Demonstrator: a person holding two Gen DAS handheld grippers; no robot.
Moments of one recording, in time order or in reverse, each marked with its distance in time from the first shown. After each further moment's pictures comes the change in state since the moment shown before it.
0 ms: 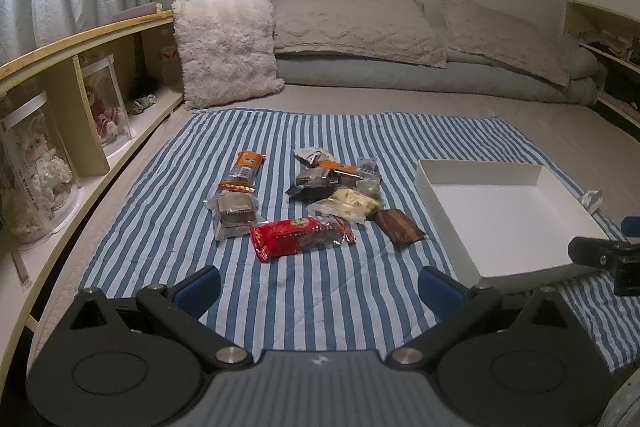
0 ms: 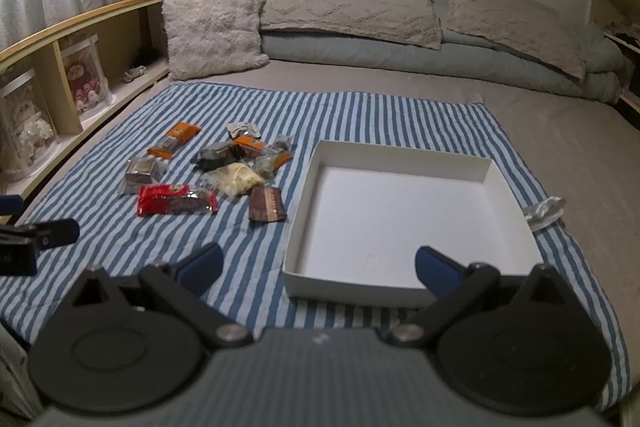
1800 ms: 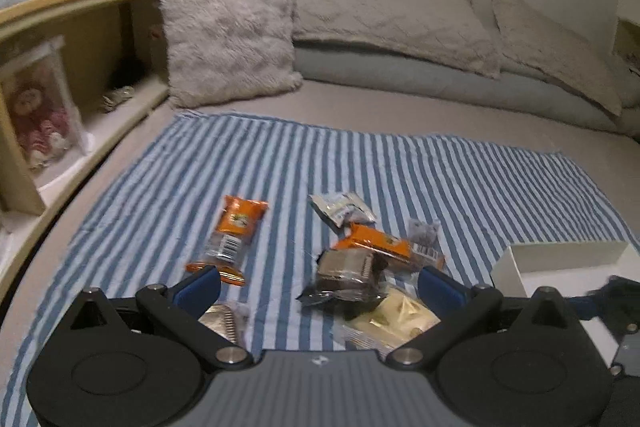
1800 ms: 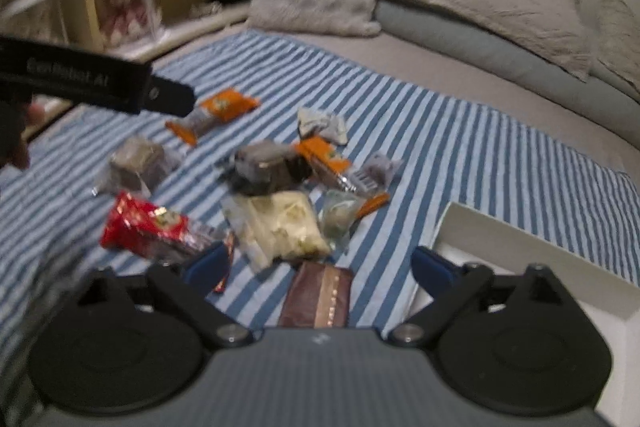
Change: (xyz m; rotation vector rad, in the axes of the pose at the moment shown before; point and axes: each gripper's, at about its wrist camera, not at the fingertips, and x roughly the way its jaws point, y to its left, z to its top) left arm 0.224 0.032 0.114 -0.063 0.055 0.013; right arm 0.233 0.067 0.093 -0.299 0.097 0.226
